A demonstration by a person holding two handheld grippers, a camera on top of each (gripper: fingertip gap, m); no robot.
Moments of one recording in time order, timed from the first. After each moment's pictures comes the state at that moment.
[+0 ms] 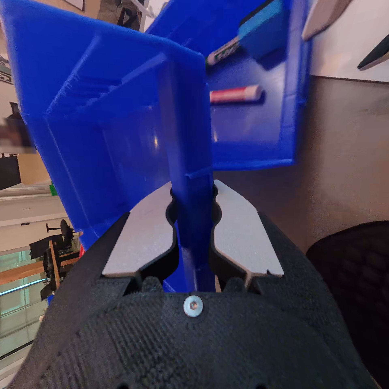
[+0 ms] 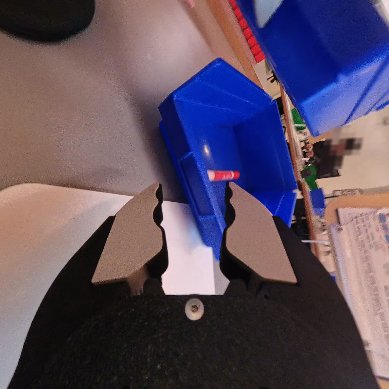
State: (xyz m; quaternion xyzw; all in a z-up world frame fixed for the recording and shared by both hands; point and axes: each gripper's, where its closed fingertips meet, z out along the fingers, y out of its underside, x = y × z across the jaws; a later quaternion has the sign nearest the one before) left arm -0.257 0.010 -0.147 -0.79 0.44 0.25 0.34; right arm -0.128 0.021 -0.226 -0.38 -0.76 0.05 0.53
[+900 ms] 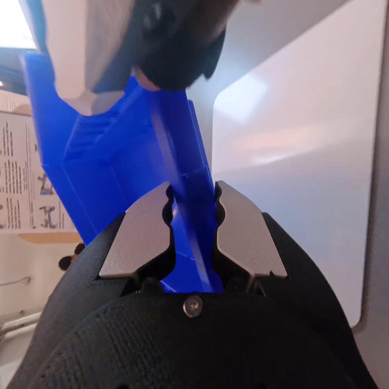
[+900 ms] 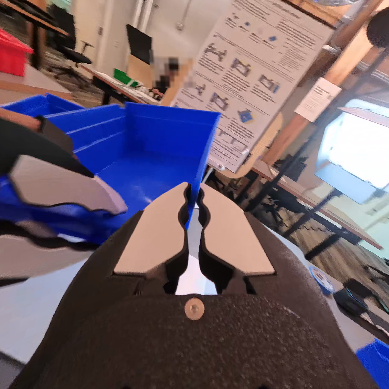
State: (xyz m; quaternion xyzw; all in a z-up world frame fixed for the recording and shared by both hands) left arm 0.027 0.035 -0.156 -0.61 0.60 0.22 0.47; right arm 0.070 0.057 -0.069 -0.61 -0.35 0.03 0.72
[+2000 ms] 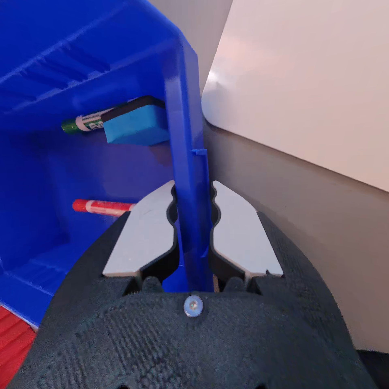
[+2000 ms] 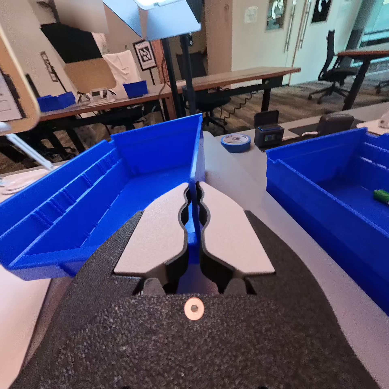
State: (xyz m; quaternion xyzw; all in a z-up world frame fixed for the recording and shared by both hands) left arm -0.193 0.094 -0.280 -0.85 0.46 0.11 0.22; right arm 0.384 0.173 -0.167 -0.74 0.06 0.03 0.67
